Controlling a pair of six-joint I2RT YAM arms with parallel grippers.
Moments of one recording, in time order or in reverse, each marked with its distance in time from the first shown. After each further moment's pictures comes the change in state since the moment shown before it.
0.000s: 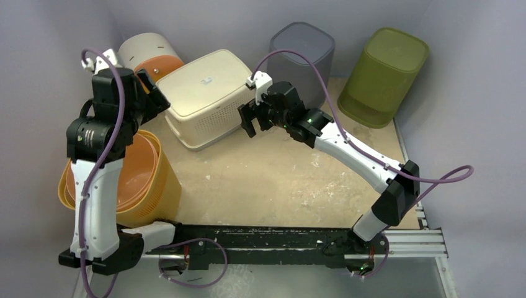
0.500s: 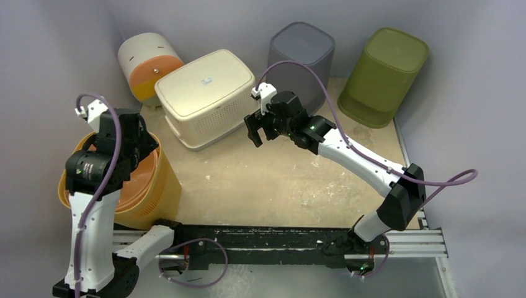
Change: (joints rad) left arm 0.000 -0.238 -0.220 -0.276 -0.203 -0.183; right arm -0.016 -0.055 -0.157 -0.007 -0.008 0.012
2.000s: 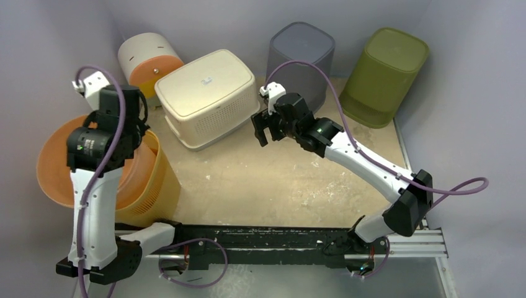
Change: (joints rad) left arm -0.001 0.122 0.050 0.067 -0.109 0.092; right arm 0.000 -0.068 -0.033 -0.048 0.079 0.060
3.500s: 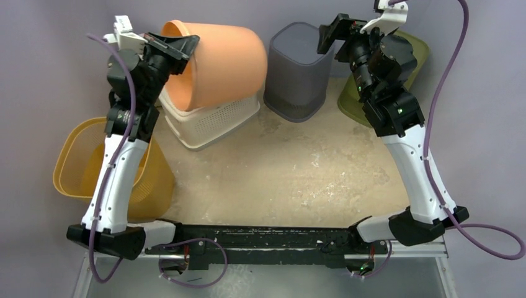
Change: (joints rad) left arm -0.003 0.137 -0.089 1.157 0.717 -0.393; right arm -0.319 -0.116 0.509 0.127 0.248 0.043
